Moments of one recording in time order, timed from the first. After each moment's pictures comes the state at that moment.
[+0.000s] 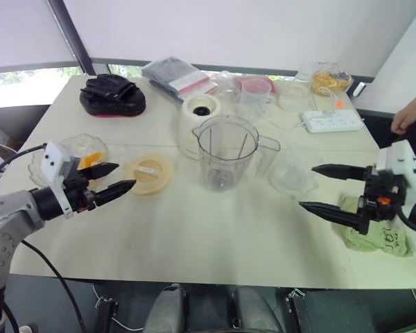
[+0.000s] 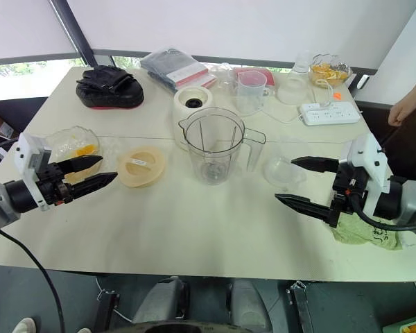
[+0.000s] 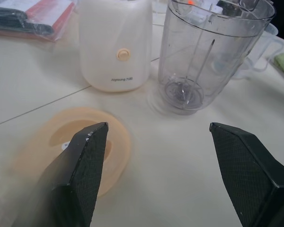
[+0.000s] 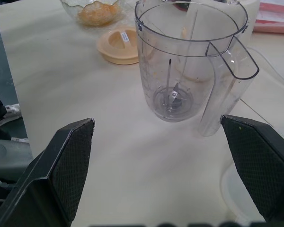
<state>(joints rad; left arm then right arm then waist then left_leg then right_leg) -0.05 0.84 0.45 -0.41 -0.75 0.76 -0.83 0.03 -1.01 -0.53 -0.55 0.81 0.74 1.00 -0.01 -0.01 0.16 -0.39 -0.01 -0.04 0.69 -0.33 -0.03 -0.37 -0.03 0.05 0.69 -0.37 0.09</state>
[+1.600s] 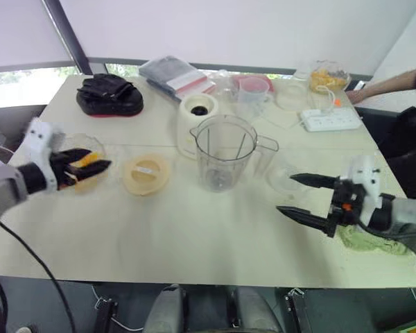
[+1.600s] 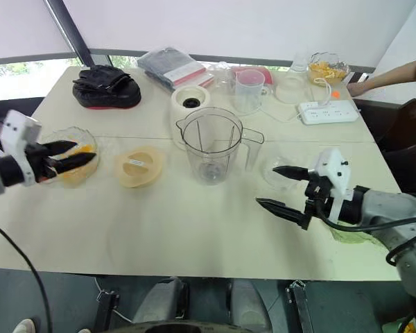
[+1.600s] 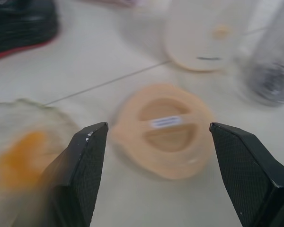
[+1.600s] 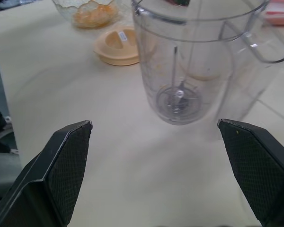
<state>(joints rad) -0.34 1.02 0.33 -0.01 -0.61 0.85 -0.74 0.01 -0.86 -0.31 -0.56 0.71 0.67 0.88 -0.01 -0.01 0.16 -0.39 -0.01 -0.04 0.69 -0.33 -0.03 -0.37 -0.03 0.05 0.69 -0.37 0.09</state>
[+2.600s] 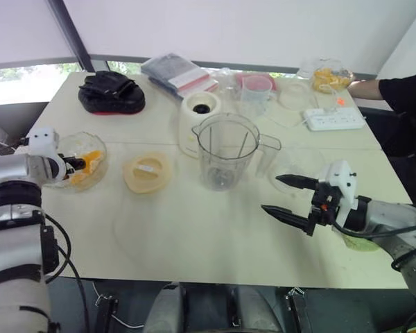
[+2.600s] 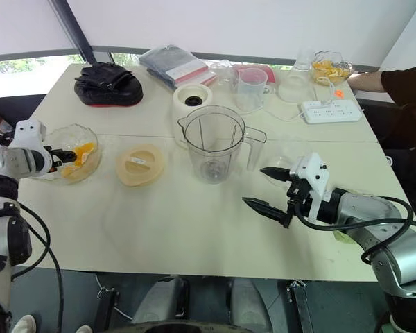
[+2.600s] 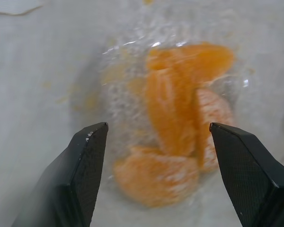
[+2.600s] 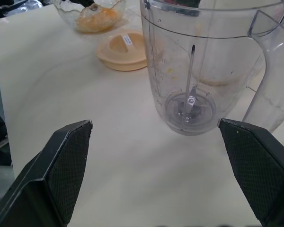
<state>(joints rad) -0.91 0.75 0.17 0.91 -0.21 0.82 -0.33 -0.03 -0.81 -0.21 -0.55 0.65 0.63 0.83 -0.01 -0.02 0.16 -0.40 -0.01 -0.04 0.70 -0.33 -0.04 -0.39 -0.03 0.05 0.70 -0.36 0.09</state>
